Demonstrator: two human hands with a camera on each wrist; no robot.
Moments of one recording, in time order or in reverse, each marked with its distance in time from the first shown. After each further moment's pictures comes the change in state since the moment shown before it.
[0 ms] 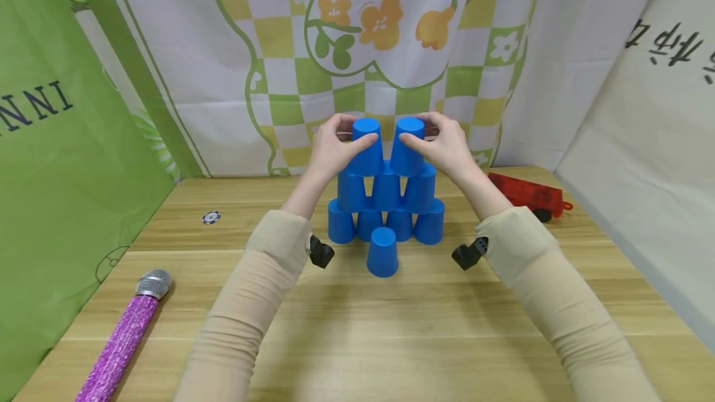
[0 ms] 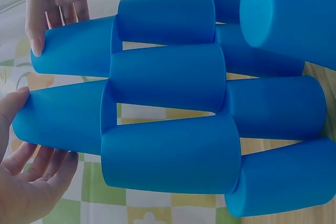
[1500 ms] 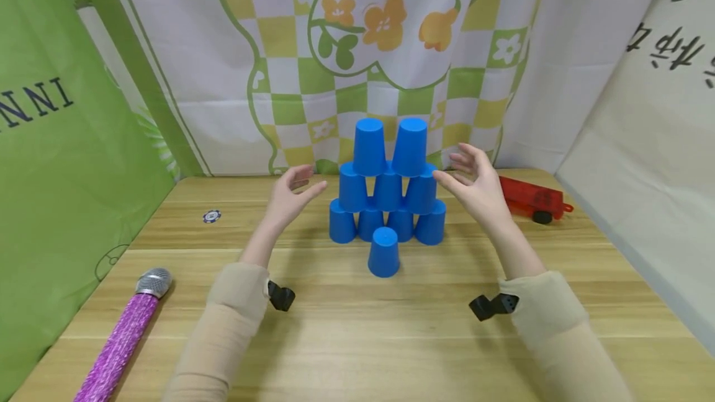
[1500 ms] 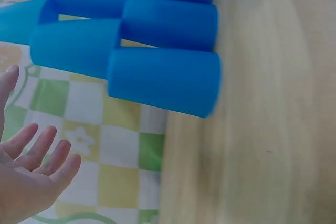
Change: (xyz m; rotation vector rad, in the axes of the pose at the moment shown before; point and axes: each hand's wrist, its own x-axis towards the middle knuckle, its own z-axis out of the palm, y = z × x) left_hand -0.052 -0.102 -0.045 -0.051 -0.015 -0.130; right_hand -0.069 0.034 -0.008 0.203 0.082 0.107
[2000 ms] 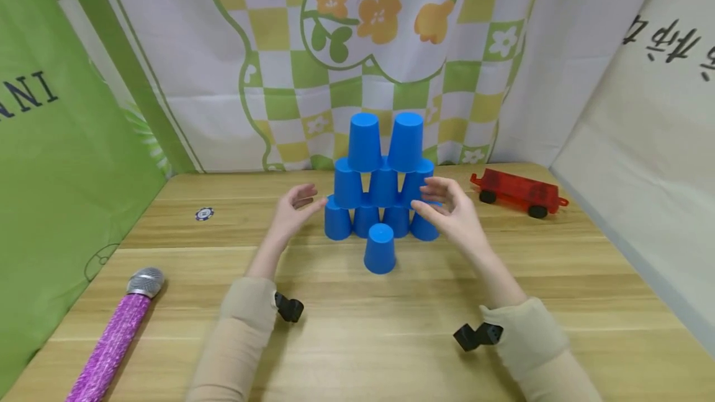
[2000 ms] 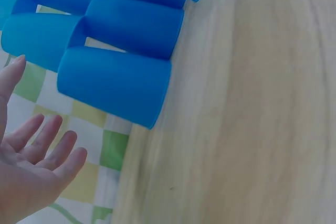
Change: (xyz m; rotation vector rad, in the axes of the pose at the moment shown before) left_hand -0.008 -0.041 0.024 -0.115 -0.046 -0.076; right_hand -0.035 0.017 0.032 0.118 -0.093 0.011
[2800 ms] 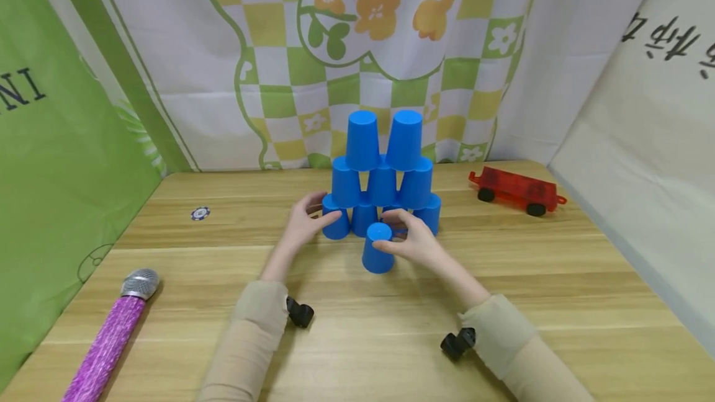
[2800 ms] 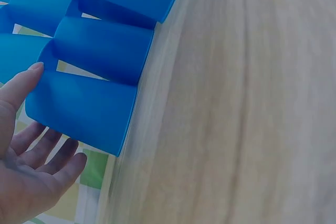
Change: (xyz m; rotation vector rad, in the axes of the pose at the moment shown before) left_hand -0.001 -0.013 0.025 0.068 -0.040 0.007; right_hand 0.000 0.034 0.045 -0.203 -0.318 0.034
